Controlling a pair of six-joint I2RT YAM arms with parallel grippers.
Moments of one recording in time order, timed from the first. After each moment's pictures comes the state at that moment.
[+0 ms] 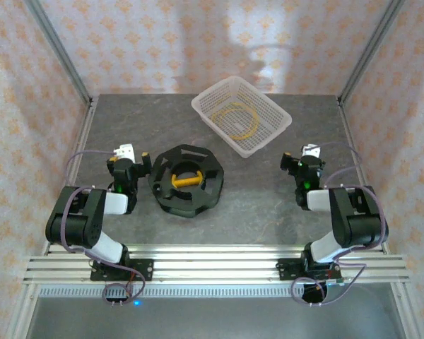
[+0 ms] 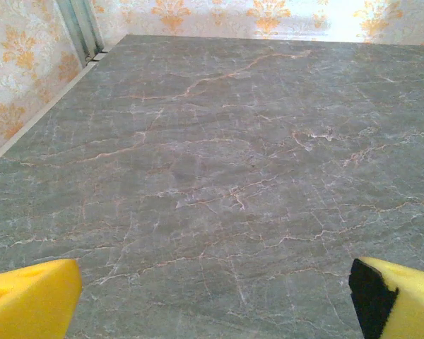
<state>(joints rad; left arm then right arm) -0.02 1.54 0.37 0.82 -0.29 -0.07 0.05 1.52 0.41 0.69 0.22 0.14</state>
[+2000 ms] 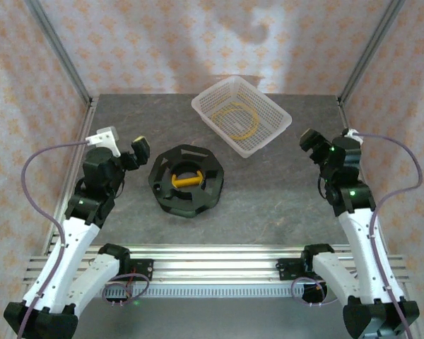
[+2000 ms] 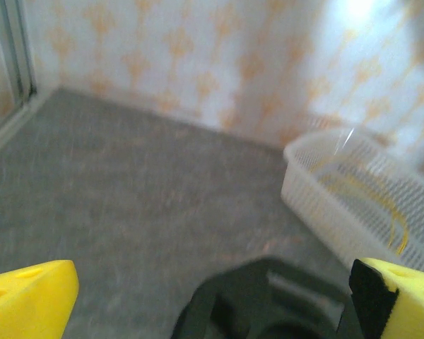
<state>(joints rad) -0.18 0.78 0.81 -0.39 -0.20 -0.38 0.06 0.87 0.94 -0.58 0.13 0.66</state>
